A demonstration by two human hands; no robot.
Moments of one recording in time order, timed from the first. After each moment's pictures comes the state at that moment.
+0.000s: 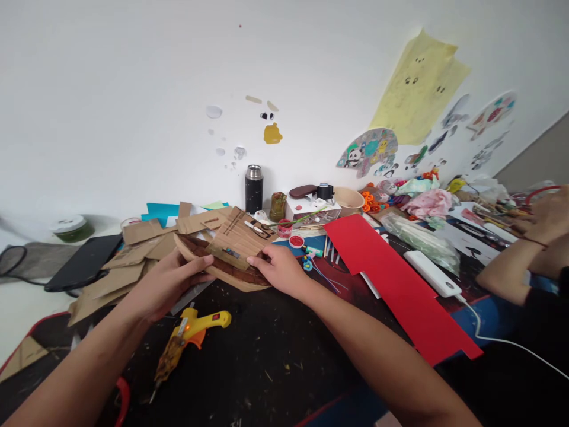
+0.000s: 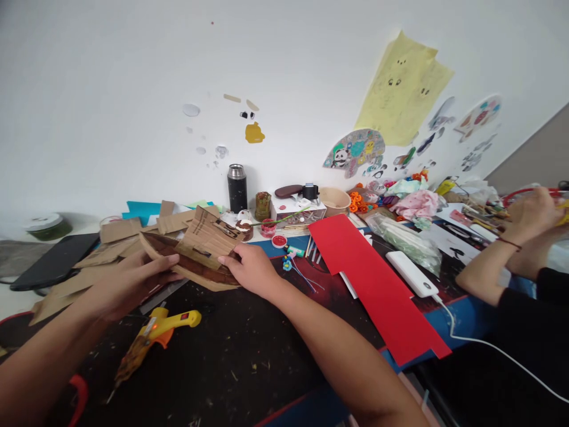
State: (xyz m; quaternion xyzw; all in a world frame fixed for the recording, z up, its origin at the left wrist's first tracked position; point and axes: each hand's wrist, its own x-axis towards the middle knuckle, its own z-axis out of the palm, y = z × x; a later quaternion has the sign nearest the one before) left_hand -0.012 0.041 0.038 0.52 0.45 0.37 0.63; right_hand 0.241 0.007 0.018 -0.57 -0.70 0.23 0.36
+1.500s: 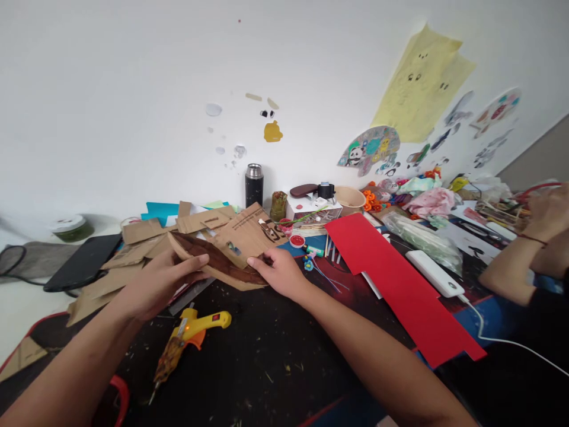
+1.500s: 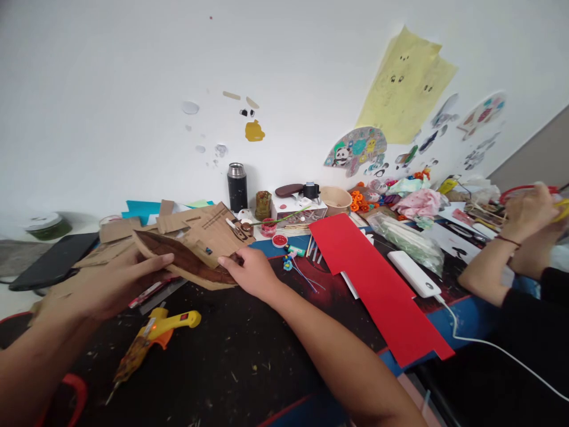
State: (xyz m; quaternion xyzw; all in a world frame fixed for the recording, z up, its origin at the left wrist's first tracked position) left_hand -0.016 0.043 0.046 0.54 0.44 0.37 0.61; right_hand 0.239 0.004 0.004 -0.58 -0.66 0.28 0.39
